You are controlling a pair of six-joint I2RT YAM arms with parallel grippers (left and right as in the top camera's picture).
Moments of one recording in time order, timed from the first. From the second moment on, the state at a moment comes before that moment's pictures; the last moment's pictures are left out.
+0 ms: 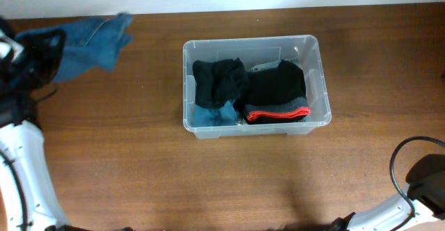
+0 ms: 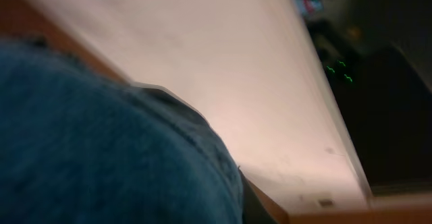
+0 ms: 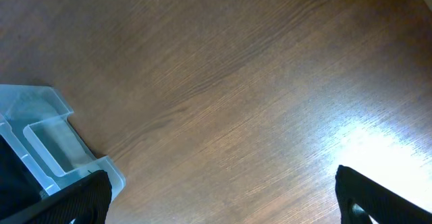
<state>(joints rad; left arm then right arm) 0.45 1.47 1.41 -0.31 0.70 -0.78 -0.77 1.96 2.34 -1.64 -0.17 -0.09</state>
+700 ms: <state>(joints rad) -0.12 1.68 1.57 0.44 0.77 -0.78 -0.77 1.96 2.34 -1.64 -0.17 -0.09</state>
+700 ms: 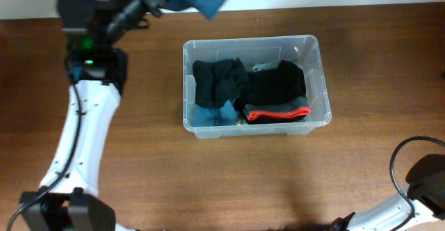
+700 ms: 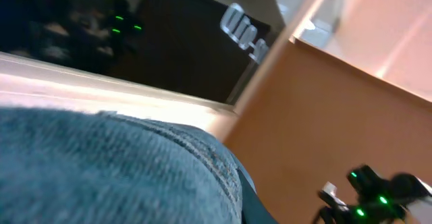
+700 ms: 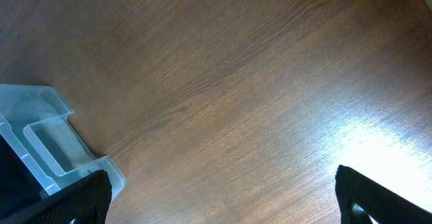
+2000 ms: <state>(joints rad) -0.42 1.97 1.61 0.69 1.16 -0.55 -0.77 1.96 2.34 -1.64 -0.17 -0.09</state>
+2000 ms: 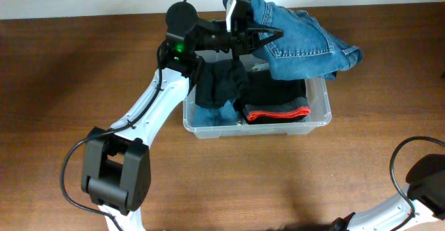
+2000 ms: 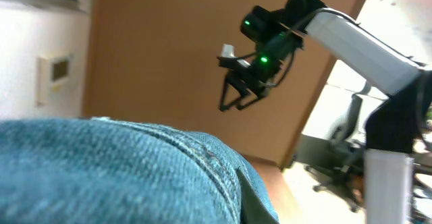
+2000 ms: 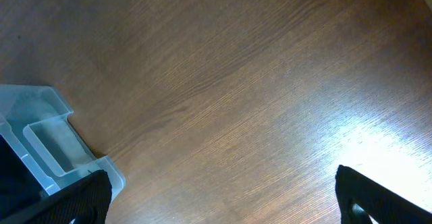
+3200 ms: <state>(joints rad) -0.37 2.13 1.63 0.29 1.28 -0.33 -0.77 1.96 2.34 -1.64 -0.17 -0.09</state>
